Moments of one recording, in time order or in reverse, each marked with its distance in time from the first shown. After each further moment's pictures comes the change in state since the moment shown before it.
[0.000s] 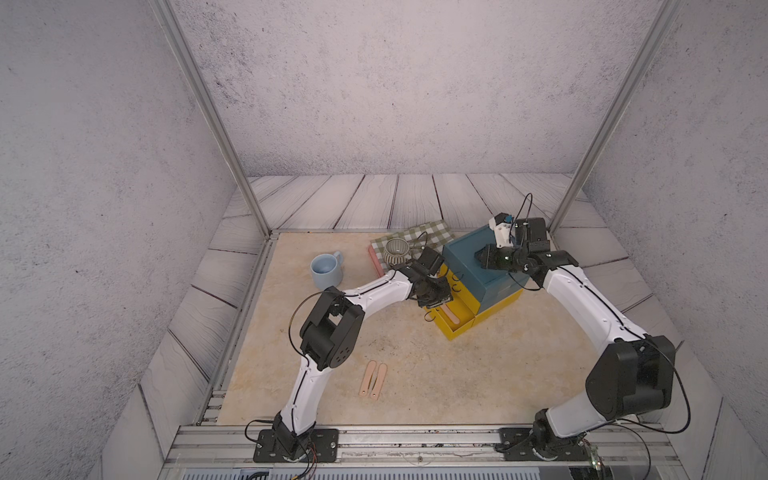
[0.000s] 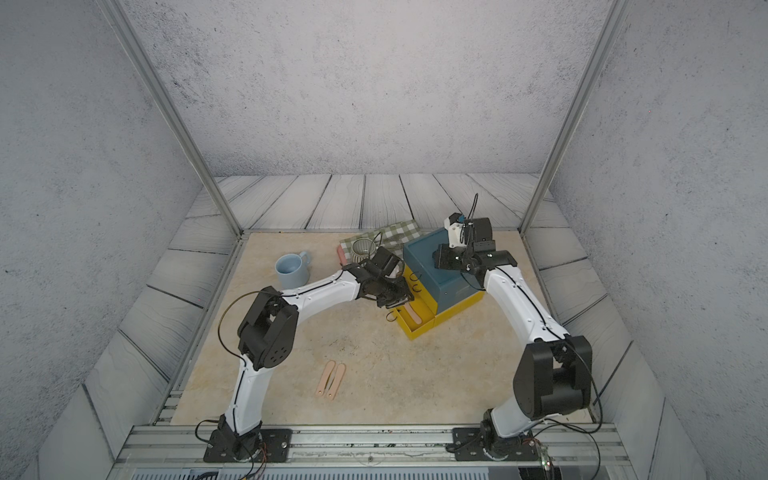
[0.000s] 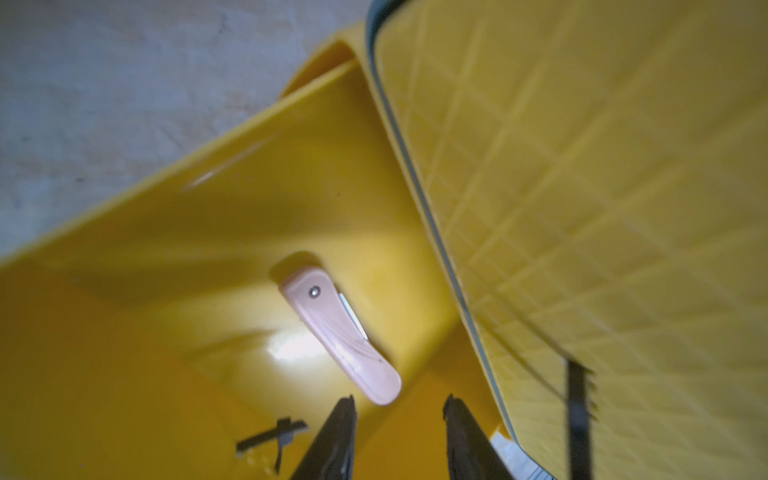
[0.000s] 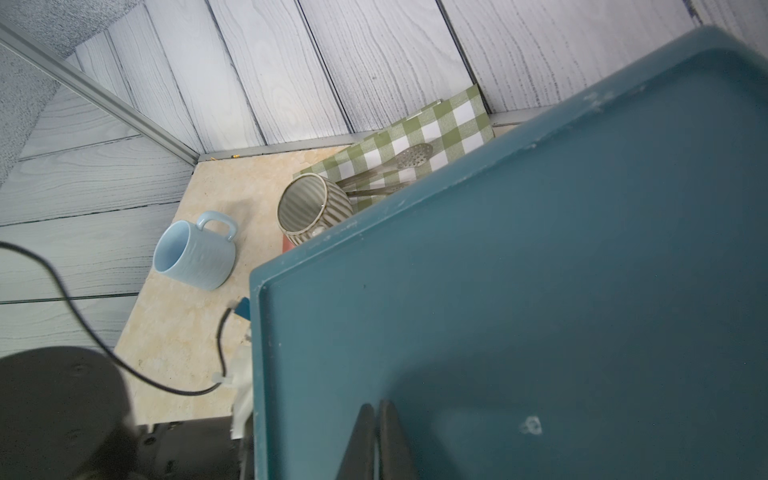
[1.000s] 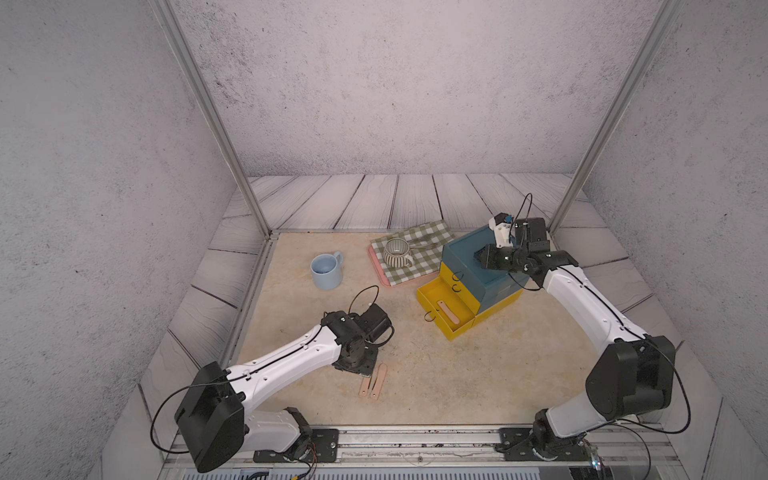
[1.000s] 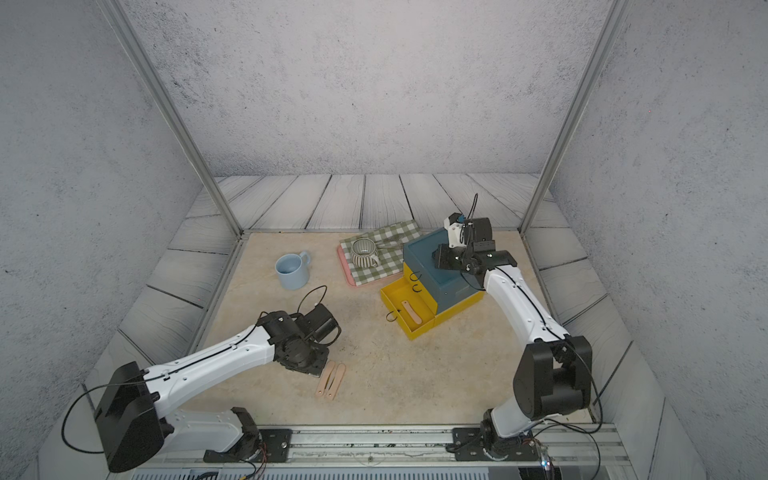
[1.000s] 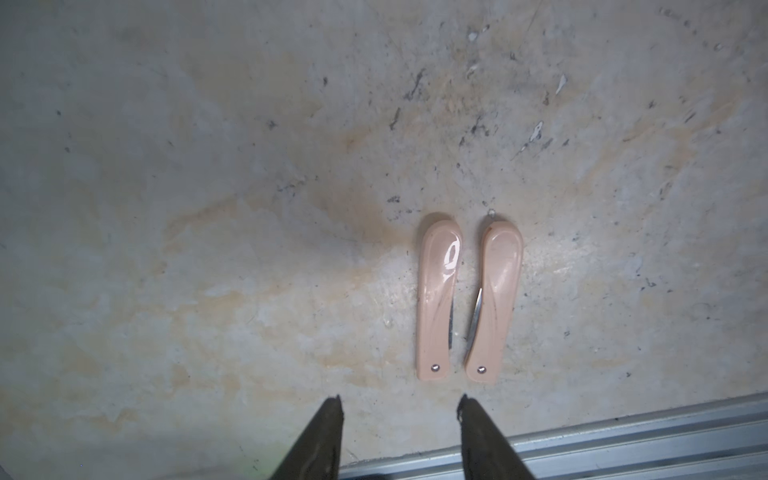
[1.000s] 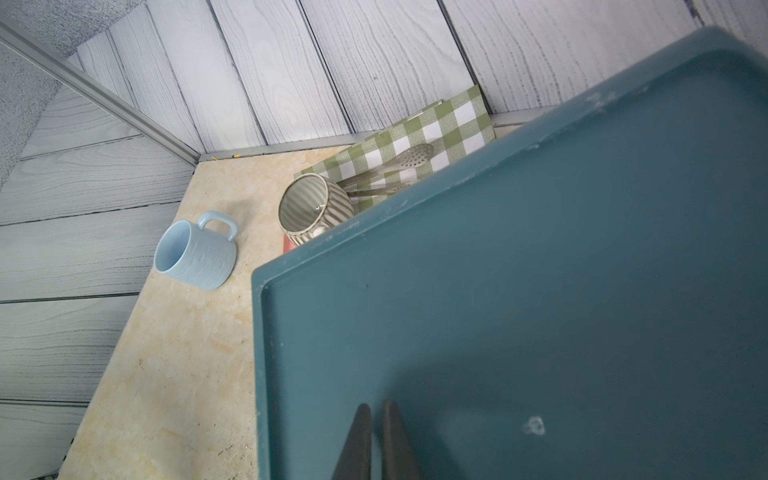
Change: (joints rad) left arm -0.077 -0.804 -0.801 -0.530 -0.383 0.338; right arm 0.000 0.000 0.000 0.000 0.000 0.000
